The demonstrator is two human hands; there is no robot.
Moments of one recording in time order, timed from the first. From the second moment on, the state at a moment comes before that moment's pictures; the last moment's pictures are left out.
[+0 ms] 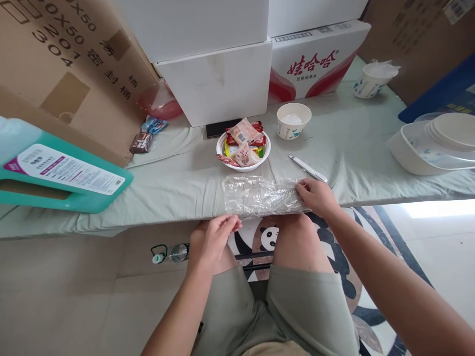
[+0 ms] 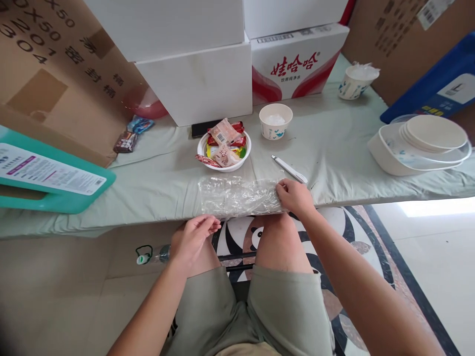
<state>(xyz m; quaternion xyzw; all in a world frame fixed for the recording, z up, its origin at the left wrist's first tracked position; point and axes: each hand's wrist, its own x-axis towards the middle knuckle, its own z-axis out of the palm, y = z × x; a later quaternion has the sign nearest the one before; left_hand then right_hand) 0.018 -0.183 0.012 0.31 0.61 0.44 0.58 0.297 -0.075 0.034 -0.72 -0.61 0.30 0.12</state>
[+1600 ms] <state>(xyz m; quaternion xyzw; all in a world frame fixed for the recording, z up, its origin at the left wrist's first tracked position) 0.086 -0.231 0.017 0.19 0.49 0.36 0.77 0.281 -0.190 0.000 -0.51 -0.73 0.13 0.44</state>
